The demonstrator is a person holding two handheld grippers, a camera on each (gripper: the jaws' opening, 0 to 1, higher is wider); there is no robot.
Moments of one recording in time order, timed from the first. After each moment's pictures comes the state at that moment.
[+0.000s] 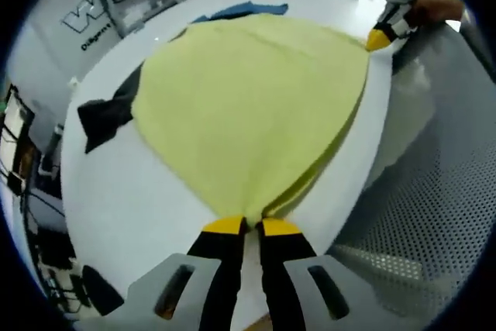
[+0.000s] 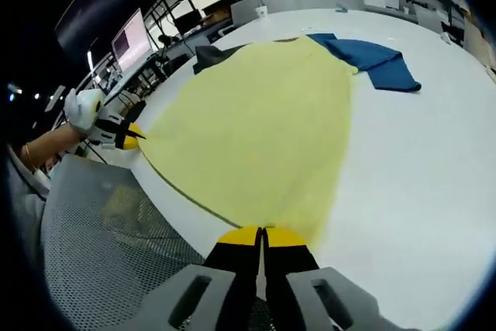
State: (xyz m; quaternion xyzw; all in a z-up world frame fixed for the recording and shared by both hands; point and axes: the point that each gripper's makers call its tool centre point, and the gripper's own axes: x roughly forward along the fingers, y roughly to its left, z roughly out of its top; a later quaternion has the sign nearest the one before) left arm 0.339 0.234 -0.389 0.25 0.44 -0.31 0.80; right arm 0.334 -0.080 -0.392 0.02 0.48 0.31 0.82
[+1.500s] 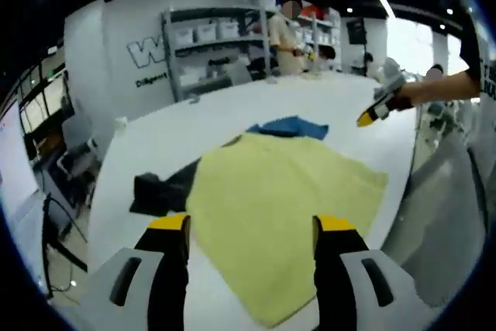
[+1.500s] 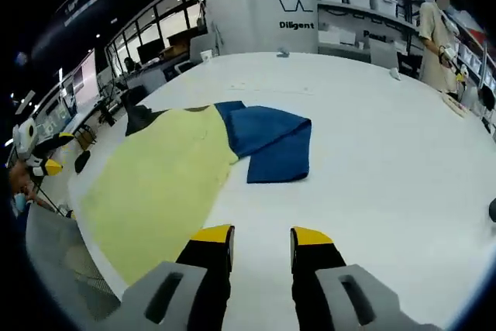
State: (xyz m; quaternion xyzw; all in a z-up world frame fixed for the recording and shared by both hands) left arm 0.406 0.200 -0.255 0.11 0.22 -0.26 0.93; right arm 0.492 -0.203 -0.330 -0.02 0.38 0.19 0.90
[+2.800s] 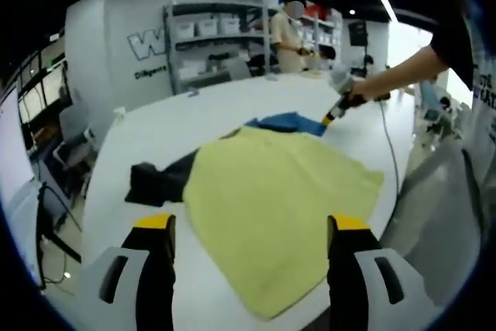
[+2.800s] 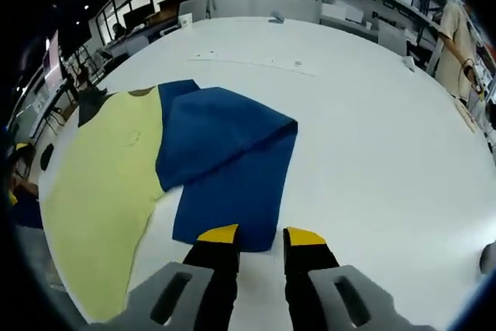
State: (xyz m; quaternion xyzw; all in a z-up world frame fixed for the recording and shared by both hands) left arm 0.397 0.209 -0.273 0.10 0.26 -0.26 0.92; right arm 0.600 -0.212 -0.396 -0.08 0.47 0.17 0.86
